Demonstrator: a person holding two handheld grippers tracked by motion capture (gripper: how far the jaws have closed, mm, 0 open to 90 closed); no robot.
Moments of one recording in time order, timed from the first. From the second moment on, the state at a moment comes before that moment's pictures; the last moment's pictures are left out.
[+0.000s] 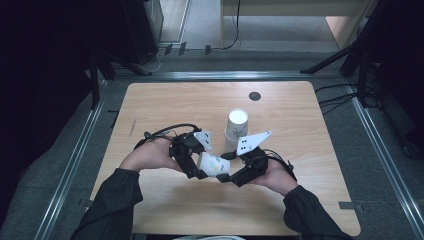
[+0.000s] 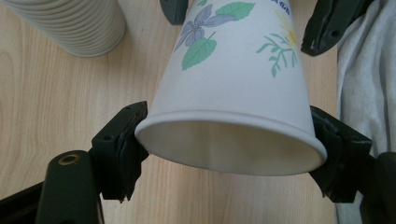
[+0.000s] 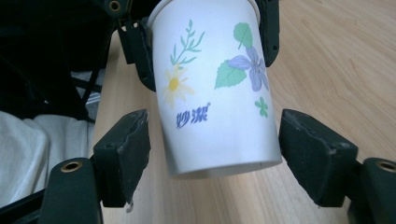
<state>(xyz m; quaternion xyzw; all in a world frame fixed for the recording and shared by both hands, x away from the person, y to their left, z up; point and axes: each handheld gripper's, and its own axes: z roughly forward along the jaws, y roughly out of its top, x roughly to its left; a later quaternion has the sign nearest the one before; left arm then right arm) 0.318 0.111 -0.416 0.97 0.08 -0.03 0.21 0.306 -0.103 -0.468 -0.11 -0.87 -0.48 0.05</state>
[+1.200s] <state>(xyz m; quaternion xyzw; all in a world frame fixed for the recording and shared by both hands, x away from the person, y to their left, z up) 0.321 0.110 -0.408 0.97 0.06 -0.01 0.23 0.307 -0.099 -0.465 -0.11 -0.87 -0.48 0.03</state>
